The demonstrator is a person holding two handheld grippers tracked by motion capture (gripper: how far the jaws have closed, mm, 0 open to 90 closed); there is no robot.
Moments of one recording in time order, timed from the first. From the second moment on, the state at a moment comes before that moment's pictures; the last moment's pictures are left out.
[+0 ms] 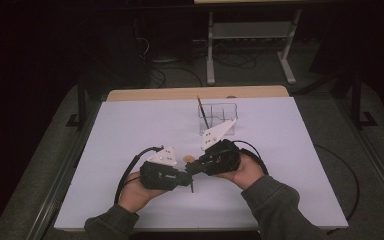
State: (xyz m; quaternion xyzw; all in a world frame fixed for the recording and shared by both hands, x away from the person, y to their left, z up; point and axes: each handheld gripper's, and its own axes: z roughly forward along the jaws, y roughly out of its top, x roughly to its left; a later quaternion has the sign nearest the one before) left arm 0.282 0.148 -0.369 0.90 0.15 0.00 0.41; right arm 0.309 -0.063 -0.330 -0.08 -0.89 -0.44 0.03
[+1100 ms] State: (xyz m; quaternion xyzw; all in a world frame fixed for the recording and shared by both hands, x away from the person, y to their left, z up) left arm 0.283 0.199 -0.387 0.88 0.22 0.05 0.41; right arm 0.336 -0.102 -0.334 -0.13 -0.91 -0.39 0.03
